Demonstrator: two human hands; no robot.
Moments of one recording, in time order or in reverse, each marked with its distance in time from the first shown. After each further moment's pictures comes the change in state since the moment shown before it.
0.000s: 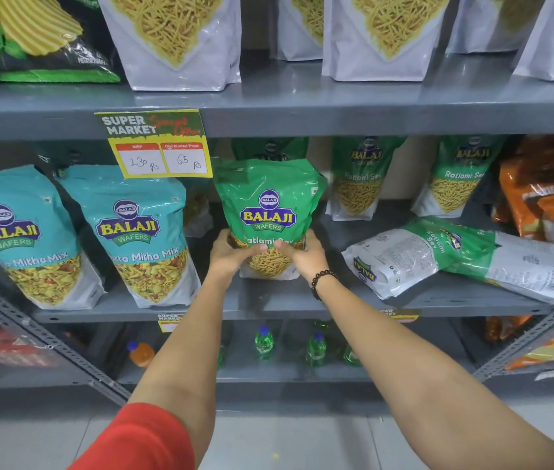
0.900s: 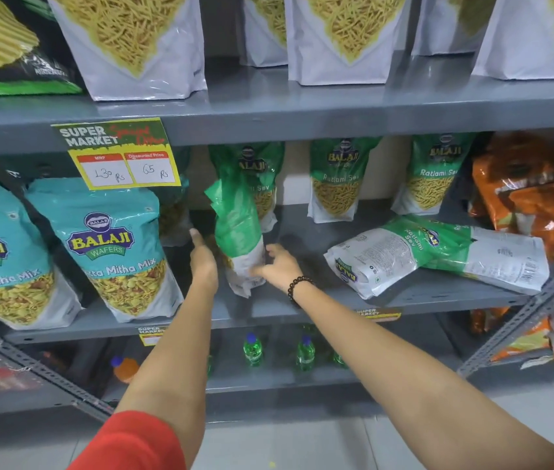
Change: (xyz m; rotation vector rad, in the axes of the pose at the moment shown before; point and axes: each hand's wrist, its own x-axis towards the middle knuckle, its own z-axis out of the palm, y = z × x) left_hand 0.009 0.013 0.014 -0.257 0.310 -0.299; right_hand -0.009 -0.006 0.007 -0.272 -0.178 0.141
